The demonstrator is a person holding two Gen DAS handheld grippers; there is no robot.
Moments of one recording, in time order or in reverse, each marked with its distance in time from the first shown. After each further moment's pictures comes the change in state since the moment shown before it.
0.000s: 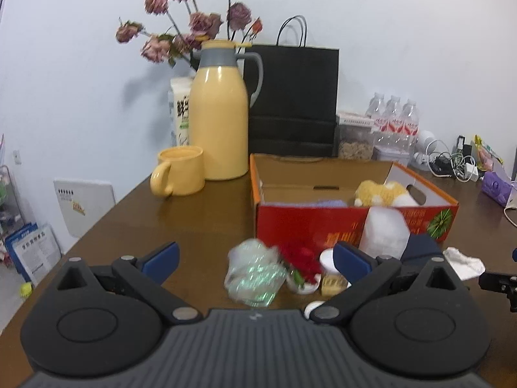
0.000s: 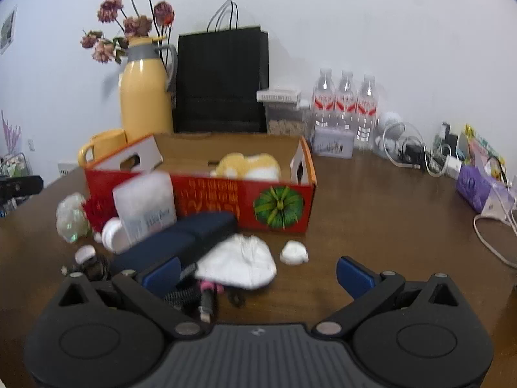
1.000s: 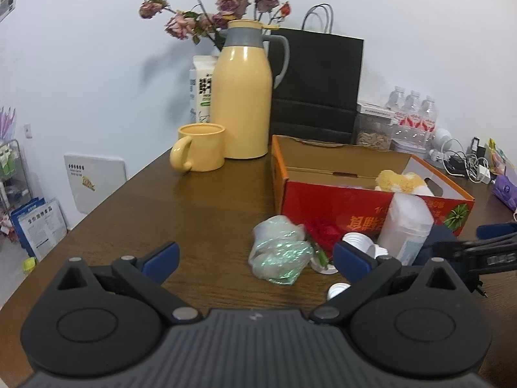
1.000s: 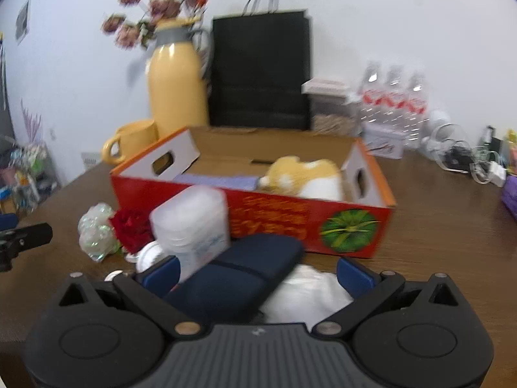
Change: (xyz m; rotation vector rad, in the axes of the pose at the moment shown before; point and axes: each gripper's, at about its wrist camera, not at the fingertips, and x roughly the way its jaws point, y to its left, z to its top) left arm 0.002 0.023 -0.011 -0.071 0.048 0.036; right arm 0.057 0.060 0.049 -0.051 0.086 0.099
